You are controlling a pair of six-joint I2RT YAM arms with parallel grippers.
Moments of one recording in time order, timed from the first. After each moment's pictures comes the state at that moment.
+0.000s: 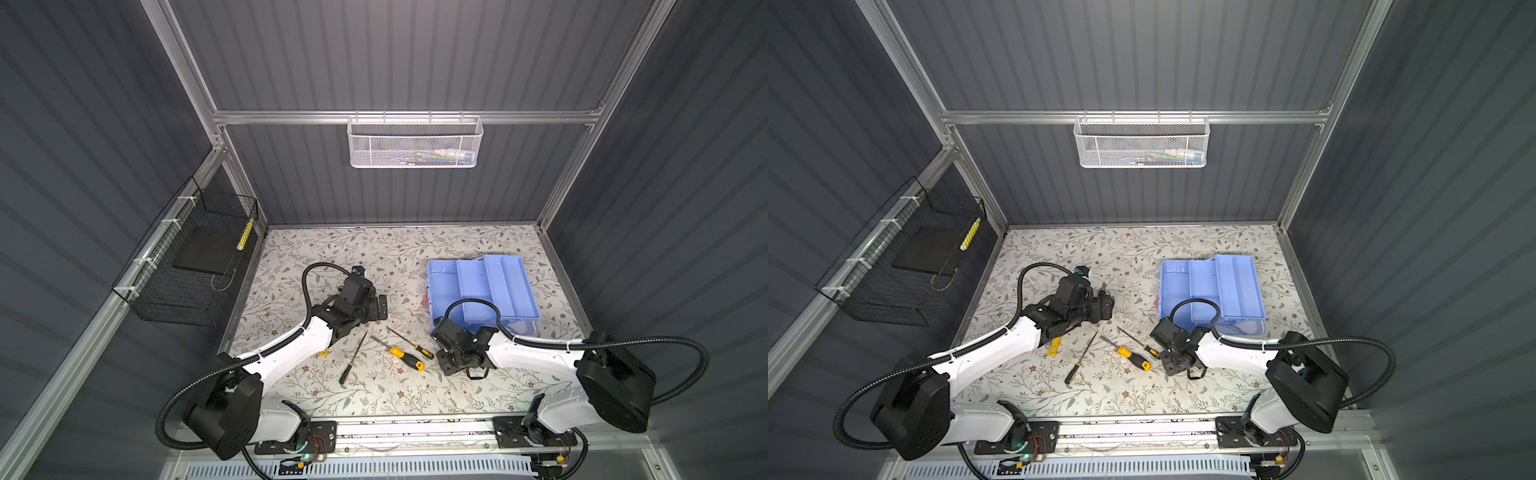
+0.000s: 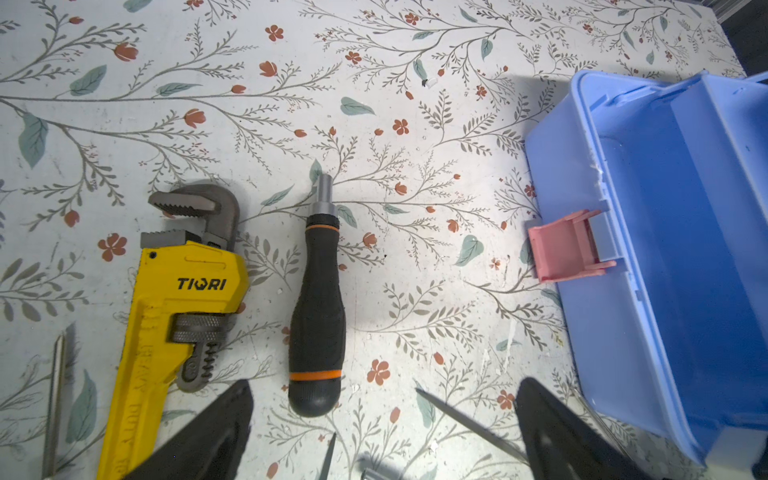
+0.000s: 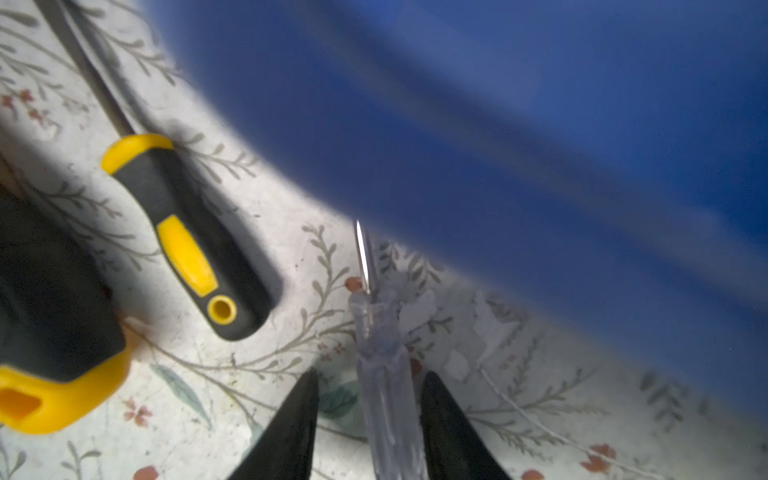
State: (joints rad) left arm -0.61 1.35 0.82 -0.26 -0.13 -0.46; right arm 0.91 1.45 0.69 -0.52 0.13 0.47
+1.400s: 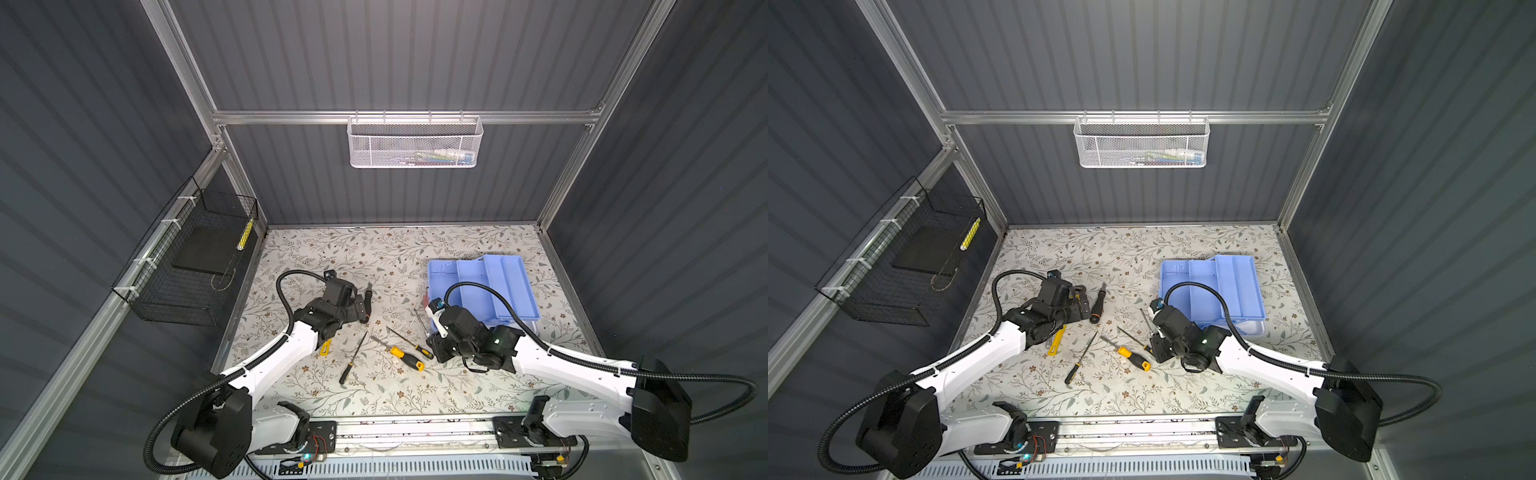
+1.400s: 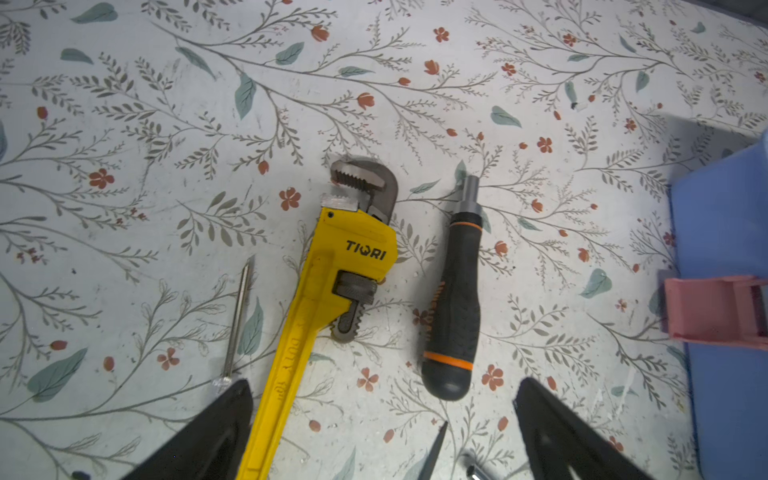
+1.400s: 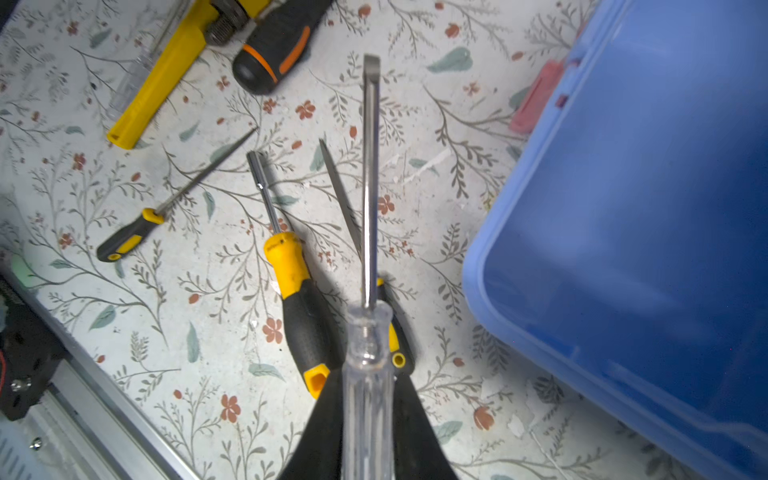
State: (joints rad) left arm -0.48 1.25 0.76 -0.38 -0.26 -0.54; right arm 0.92 1.22 0.75 -0.39 0.06 0.42
